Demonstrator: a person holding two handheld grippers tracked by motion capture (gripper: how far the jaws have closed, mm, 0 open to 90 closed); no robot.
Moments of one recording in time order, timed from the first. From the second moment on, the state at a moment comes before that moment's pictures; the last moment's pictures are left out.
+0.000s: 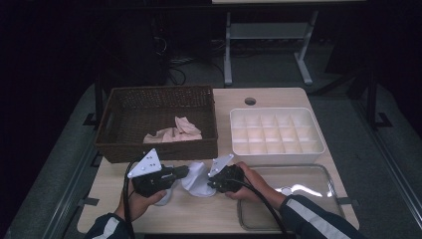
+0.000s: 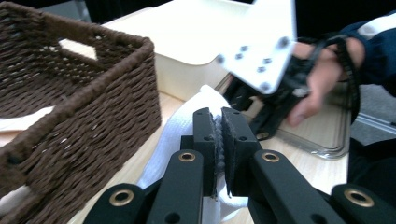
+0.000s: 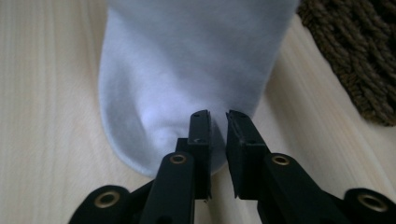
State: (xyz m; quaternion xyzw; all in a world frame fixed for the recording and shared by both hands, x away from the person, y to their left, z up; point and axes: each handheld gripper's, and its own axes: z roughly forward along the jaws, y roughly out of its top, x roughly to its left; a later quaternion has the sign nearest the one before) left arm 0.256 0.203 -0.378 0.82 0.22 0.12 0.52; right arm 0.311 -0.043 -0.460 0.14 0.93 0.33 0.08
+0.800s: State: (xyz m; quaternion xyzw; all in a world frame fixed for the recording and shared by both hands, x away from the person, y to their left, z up) left arm 0.264 0.143 -0.407 0.86 0.19 0.08 0.46; right arm 0.313 -0.113 -0.431 0.19 0.90 0.39 0.08
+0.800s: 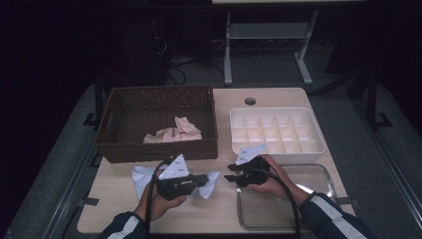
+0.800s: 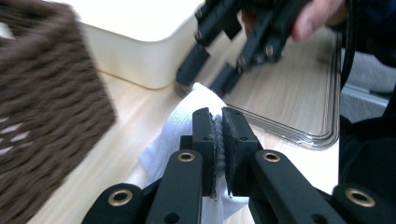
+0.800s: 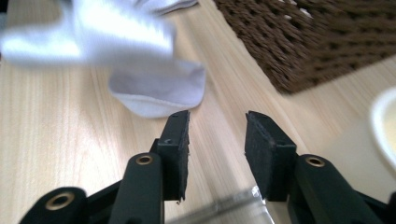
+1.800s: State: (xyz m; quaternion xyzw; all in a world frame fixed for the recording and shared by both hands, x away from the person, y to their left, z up) left arm 0.278 0.192 -0.432 0.89 0.23 0.09 0.38; right arm 0.274 -0.035 -0.450 0.09 0.94 0.32 0.10
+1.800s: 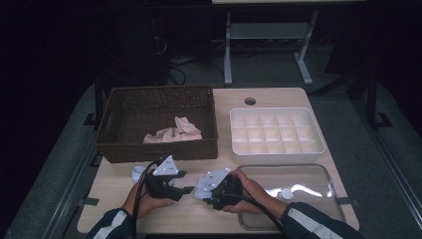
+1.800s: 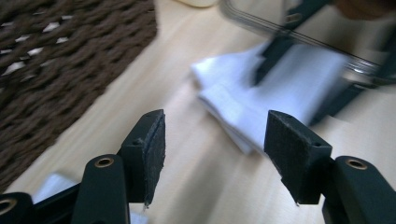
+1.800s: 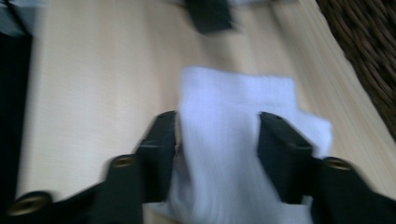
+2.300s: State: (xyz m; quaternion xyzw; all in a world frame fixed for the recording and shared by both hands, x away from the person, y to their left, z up) left arm 0.280 0.147 -0.454 0.87 0.24 0.05 0.42; right arm 0.288 -0.073 -0.425 0.15 0.90 0.40 0.08
